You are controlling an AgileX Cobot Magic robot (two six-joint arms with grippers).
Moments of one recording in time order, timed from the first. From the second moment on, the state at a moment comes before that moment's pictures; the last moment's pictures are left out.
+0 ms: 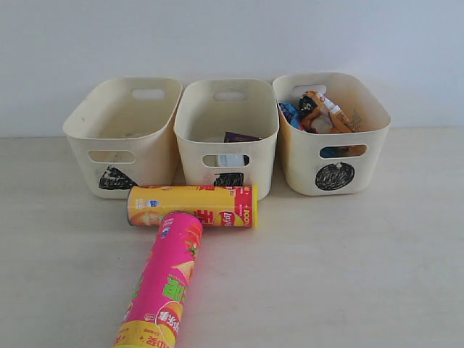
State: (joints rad) left arm 0.03 0.00 0.00 -0.08 0.30 0.01; right arm 0.01 0.38 -0.63 -0.14 0.55 0.08
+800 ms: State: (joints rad) left arm 0.03 0.00 0.00 -0.08 0.30 0.01; right arm -0.01 0.15 -0.20 -0.13 0.26 0.00
